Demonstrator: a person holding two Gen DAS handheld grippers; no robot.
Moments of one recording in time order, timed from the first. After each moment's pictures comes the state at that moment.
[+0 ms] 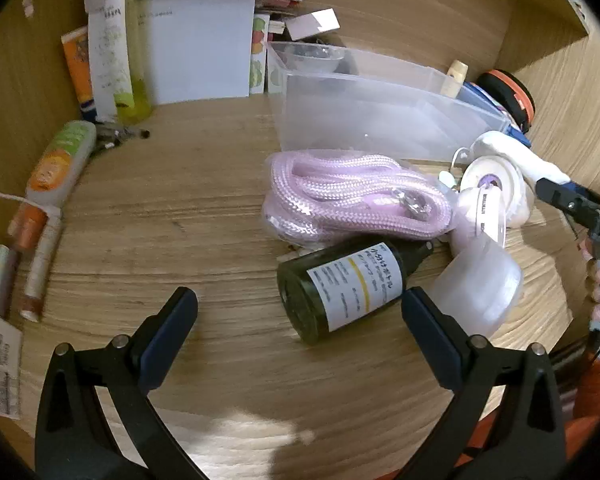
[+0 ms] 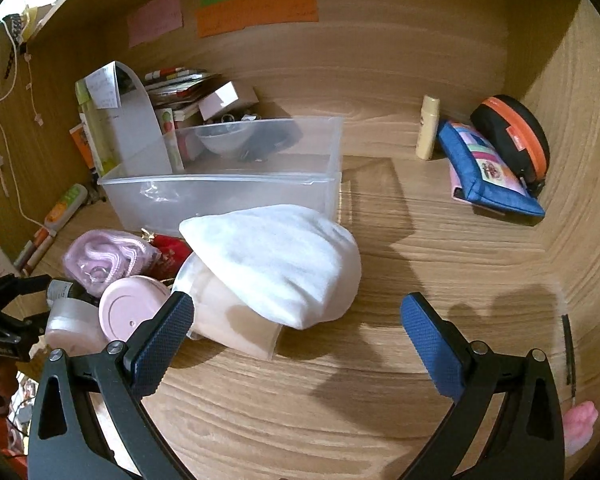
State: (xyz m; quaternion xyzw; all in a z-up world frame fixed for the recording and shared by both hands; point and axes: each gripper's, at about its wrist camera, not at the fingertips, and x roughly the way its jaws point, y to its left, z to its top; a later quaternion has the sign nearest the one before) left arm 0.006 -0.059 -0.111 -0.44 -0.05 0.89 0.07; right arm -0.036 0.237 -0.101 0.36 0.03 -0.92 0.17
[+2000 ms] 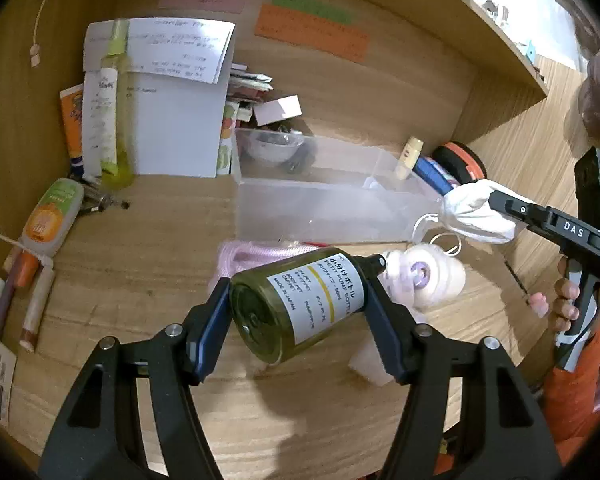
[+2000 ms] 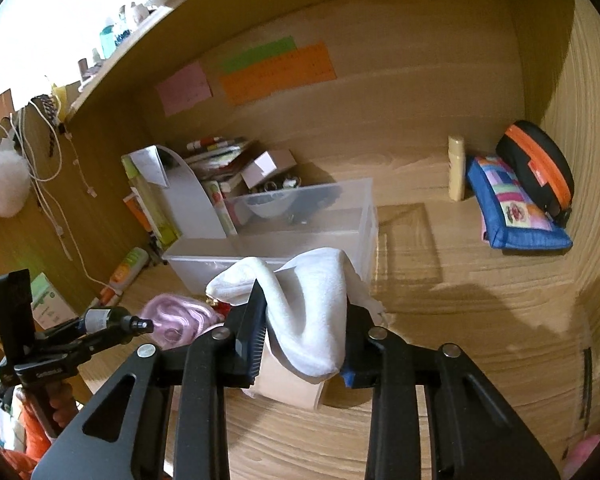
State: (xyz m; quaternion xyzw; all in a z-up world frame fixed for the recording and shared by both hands) left arm 0.021 -0.045 -0.056 -0.32 -0.10 0.93 0.11; right arm -0.037 0.258 -0.050 0.30 -0.06 -0.92 0.26
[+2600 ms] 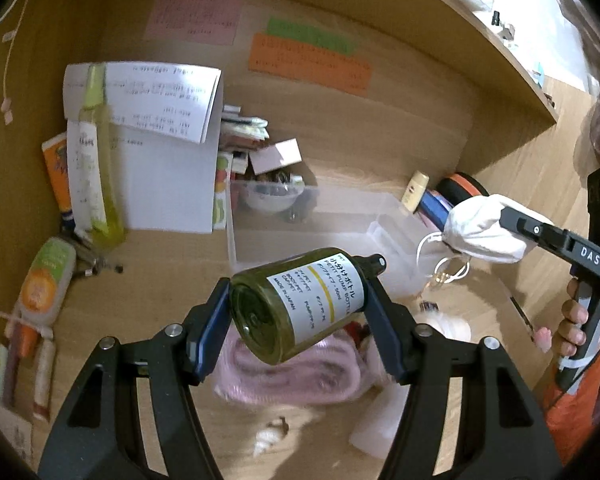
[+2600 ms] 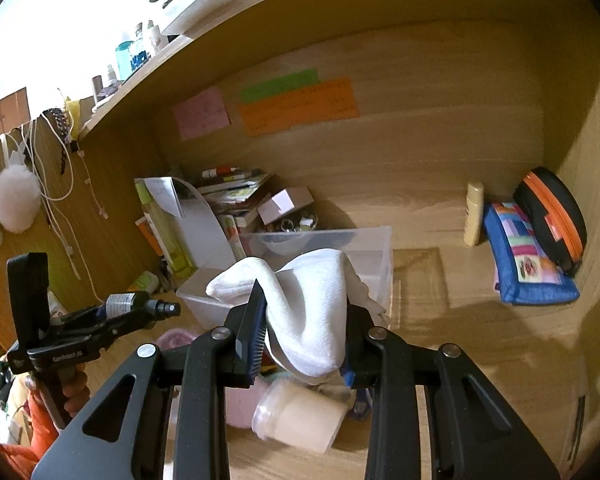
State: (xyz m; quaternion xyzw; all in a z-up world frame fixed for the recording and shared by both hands) left arm -0.025 -0.046 -0.023 -0.29 -0.09 0.95 0.10; right arm -0.054 0.242 -0.020 0.27 -0.05 -0.92 0.28
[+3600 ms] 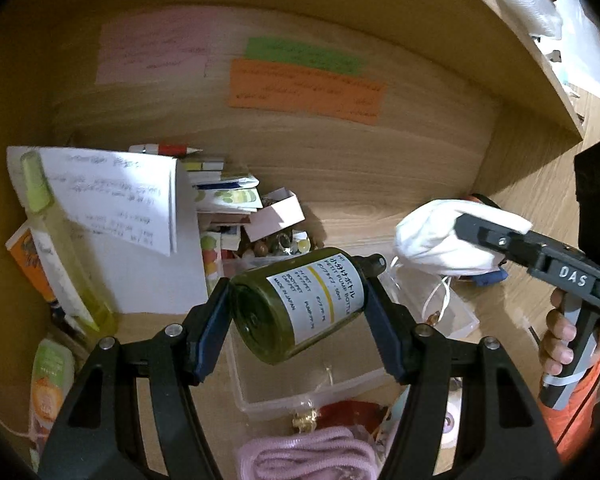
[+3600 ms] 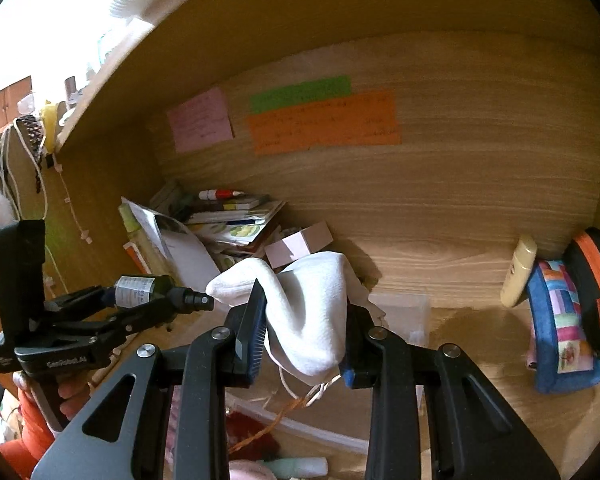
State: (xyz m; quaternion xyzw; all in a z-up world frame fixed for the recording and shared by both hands) left arm -0.113 -0.044 0.014 -0.30 -0.05 0.95 0.11; right arm -0.142 0.188 -0.001 0.27 -0.03 -0.92 0.29
